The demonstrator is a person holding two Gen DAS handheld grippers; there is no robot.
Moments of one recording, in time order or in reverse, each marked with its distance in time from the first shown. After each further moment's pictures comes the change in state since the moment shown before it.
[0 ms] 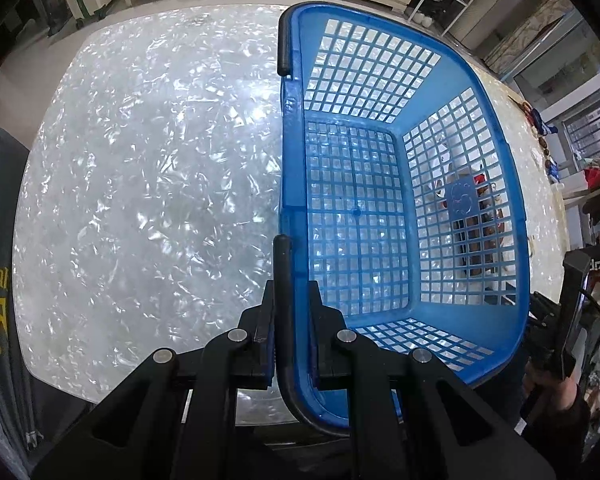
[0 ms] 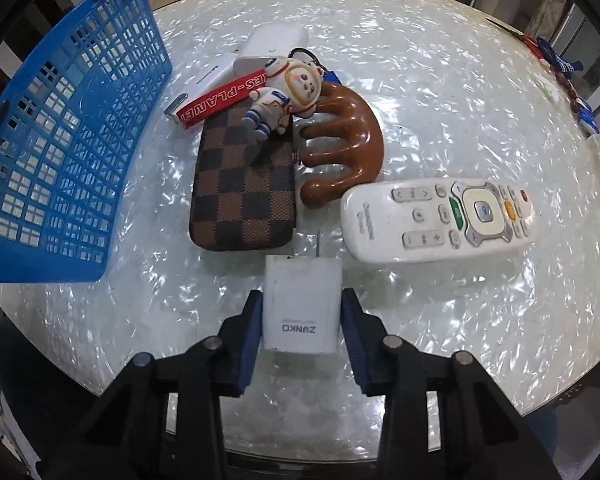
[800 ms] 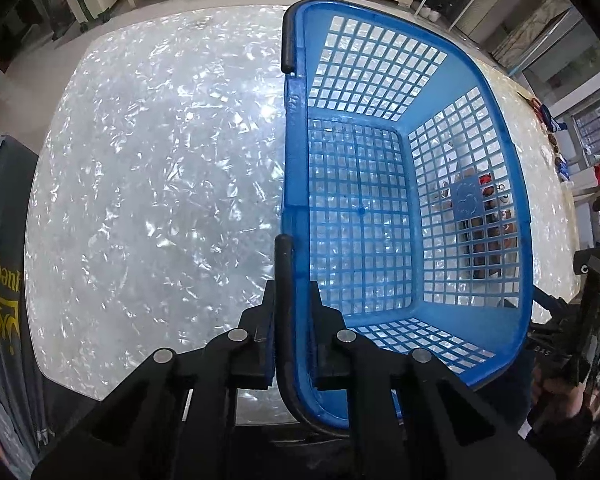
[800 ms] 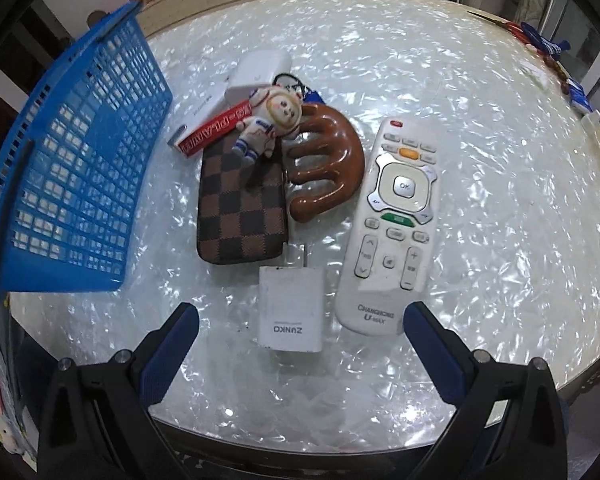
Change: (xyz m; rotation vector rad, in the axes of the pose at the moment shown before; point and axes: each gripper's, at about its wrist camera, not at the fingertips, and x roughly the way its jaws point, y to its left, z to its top) left arm -0.004 -0.010 0.009 0.013 0.017 0.047; right arm -0.032 -0.020 -0.012 0.075 -0.034 0.055
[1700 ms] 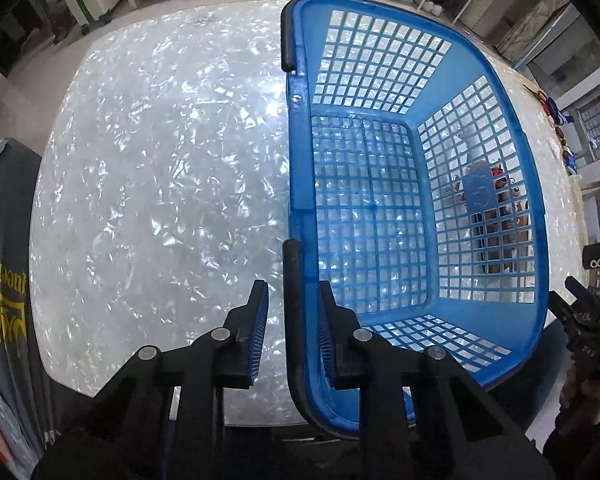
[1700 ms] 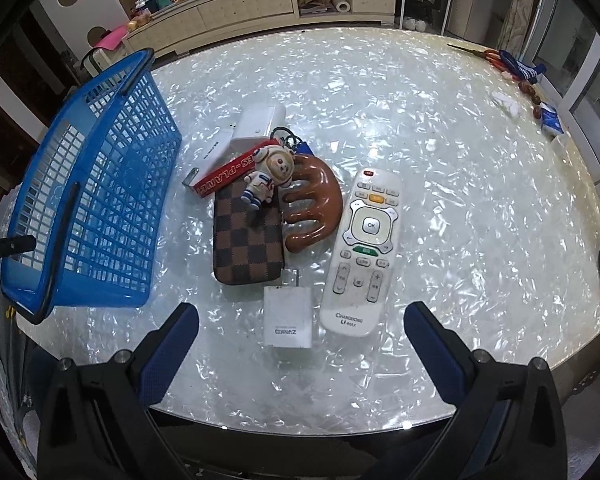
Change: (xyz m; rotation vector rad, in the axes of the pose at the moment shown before) left arm 0.009 0.005 0.001 0.009 0.020 0.031; right arm -0.058 -0.006 0.004 0.022 -0.092 -0.018
